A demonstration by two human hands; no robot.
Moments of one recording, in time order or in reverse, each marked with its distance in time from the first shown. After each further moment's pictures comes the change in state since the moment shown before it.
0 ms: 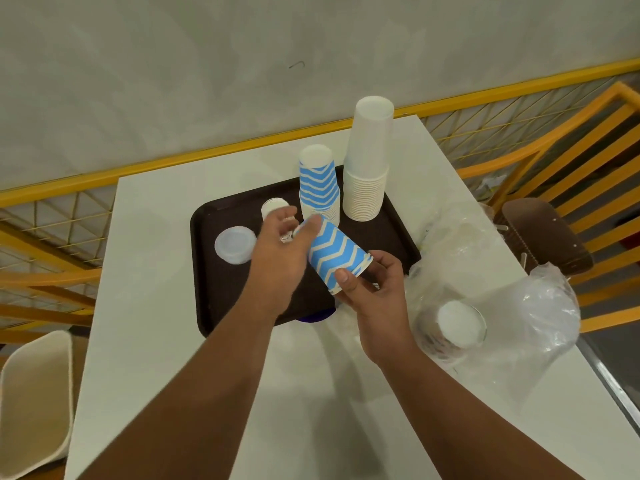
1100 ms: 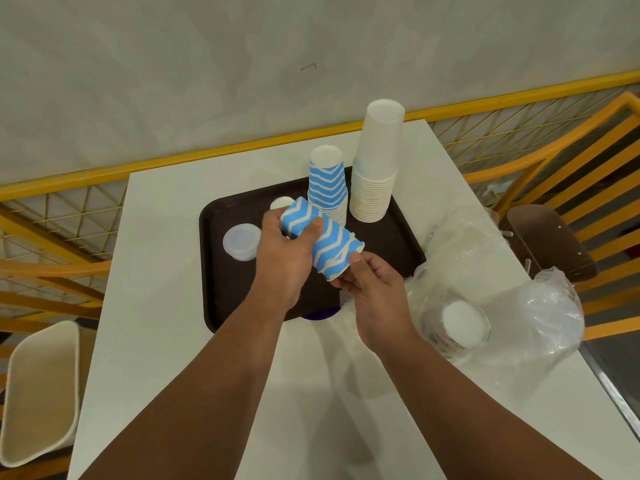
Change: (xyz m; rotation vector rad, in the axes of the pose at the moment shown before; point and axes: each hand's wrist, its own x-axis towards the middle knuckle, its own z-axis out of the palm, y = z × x) left_hand 0.000 0.000 0.000 -0.141 0.085 -0.014; right_hand 0.008 -0.005 0.015 -0.080 -0.038 0.072
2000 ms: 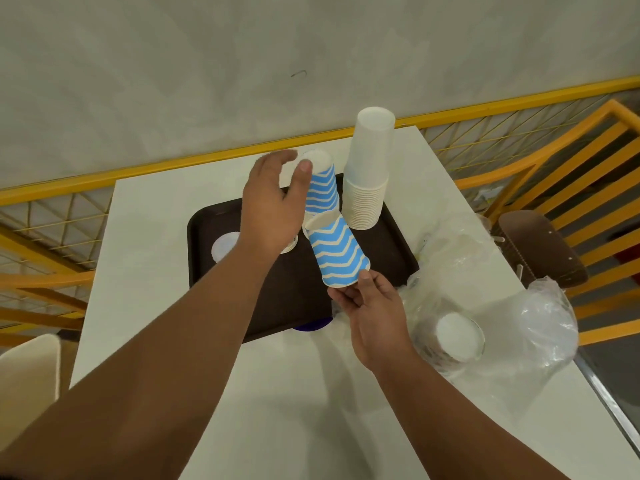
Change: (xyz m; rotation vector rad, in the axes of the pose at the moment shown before) left_hand 0.055 0.037 0.009 0.541 0.013 0.590; right_hand 0.004 0.007 -0.009 0.271 0.145 0.179
